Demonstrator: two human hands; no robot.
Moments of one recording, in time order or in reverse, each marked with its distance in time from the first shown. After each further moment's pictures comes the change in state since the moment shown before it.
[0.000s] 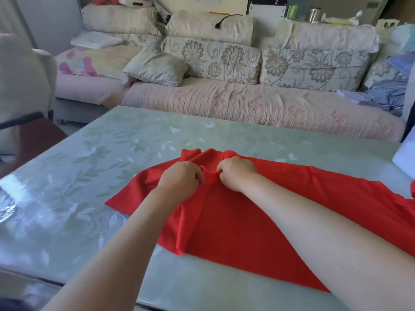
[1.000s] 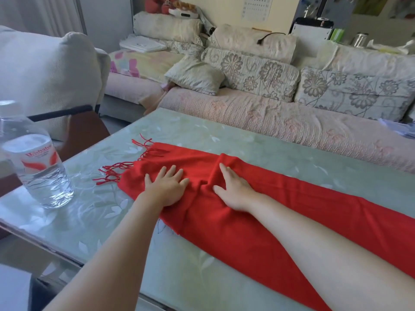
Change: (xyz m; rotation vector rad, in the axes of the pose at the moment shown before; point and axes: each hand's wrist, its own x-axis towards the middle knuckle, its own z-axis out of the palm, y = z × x) left_hand -0.015 -0.157 -0.025 0.065 -0.243 -0.414; right_hand 0.044 -0.104 0.043 0.326 -0.092 -0.124
